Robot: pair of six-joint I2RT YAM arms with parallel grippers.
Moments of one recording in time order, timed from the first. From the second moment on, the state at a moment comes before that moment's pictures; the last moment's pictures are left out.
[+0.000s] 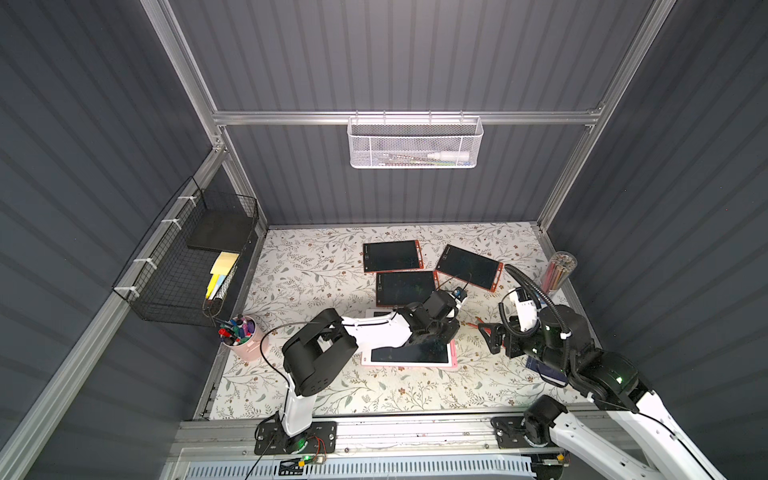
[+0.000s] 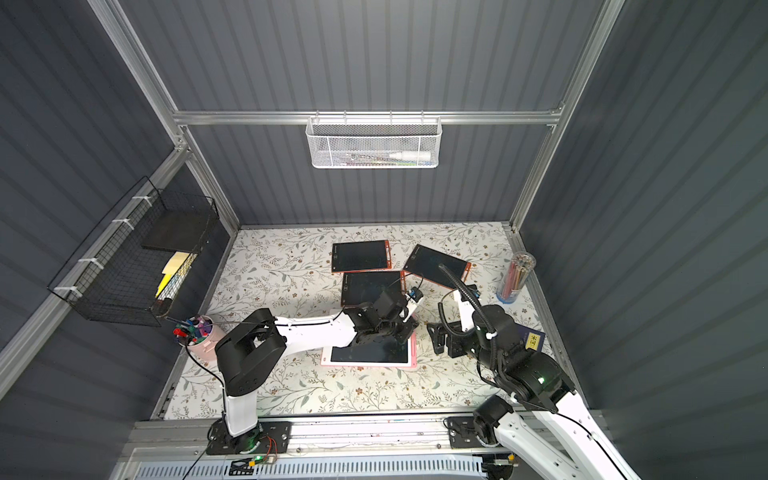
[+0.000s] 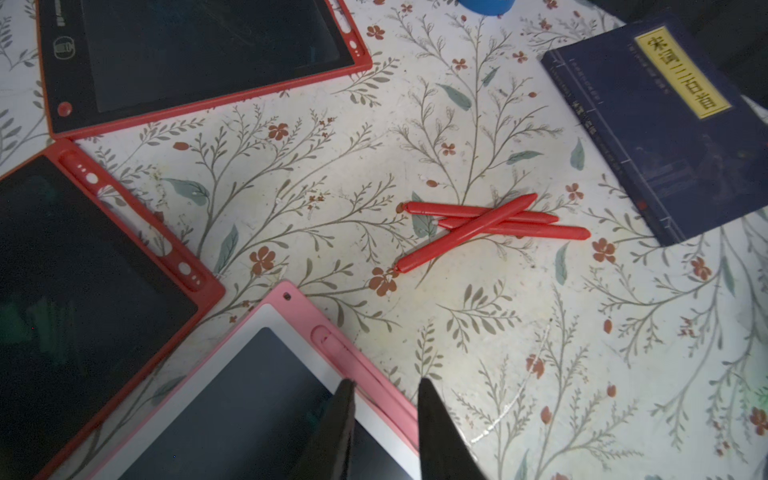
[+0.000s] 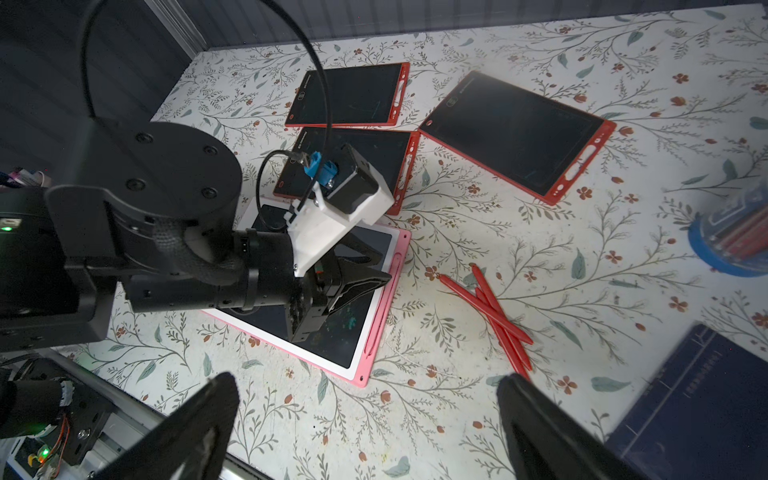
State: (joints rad) left arm -1.04 1.94 1.24 -0.04 0.01 -0.13; right arm 0.58 0.60 0.86 -0.88 0.06 0.34
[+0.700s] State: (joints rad) left arm -1.05 2.03 1.29 -0.07 -0.08 -0.14; right arm 0.58 0.60 0.86 -0.88 0.08 0.34
